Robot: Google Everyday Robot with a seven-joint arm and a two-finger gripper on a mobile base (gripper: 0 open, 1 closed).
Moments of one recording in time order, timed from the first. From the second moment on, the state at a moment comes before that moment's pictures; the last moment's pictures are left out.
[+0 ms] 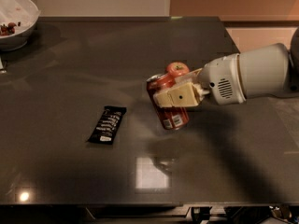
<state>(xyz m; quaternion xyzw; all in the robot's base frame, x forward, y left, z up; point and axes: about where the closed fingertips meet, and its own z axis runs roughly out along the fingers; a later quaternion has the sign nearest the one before) 0.462 -0.046 0.933 -0.77 -0.39 -0.37 0.33</state>
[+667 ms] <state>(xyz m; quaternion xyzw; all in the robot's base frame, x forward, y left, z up) 0.449 -0.048 0.922 -0.70 -0.44 -0.42 0.36</state>
